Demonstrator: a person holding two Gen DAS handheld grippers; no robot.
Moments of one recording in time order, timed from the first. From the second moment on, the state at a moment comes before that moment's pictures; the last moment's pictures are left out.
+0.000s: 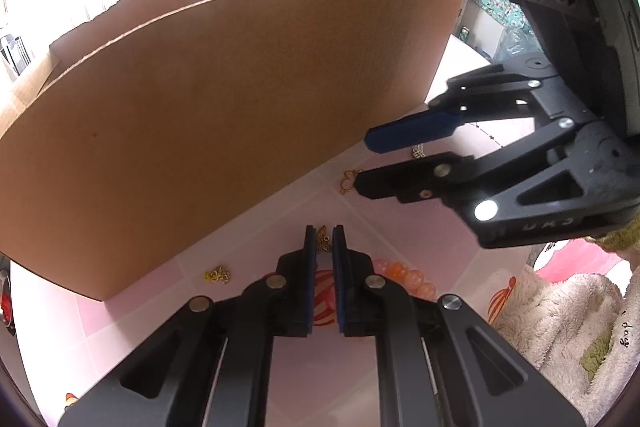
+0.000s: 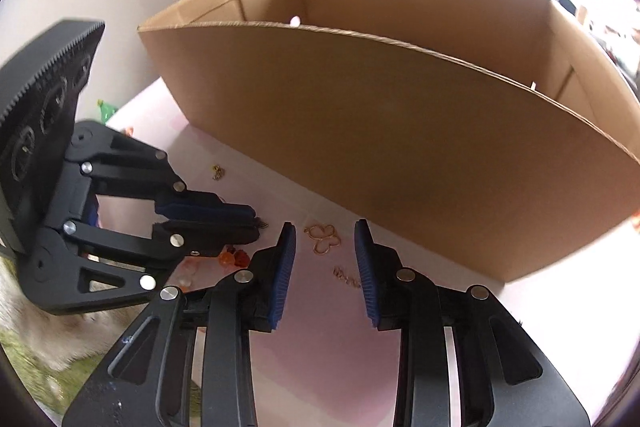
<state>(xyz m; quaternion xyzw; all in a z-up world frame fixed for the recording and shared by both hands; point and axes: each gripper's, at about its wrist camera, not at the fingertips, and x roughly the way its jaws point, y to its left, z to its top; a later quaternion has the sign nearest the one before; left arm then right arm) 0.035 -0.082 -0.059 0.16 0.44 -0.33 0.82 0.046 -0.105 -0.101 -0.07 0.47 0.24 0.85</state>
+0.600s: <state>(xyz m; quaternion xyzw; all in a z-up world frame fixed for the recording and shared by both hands) 0.035 -0.083 -0.059 0.16 0.44 -0.33 0.82 0.047 -0.097 -0.111 -0.10 0.47 0.25 0.84</state>
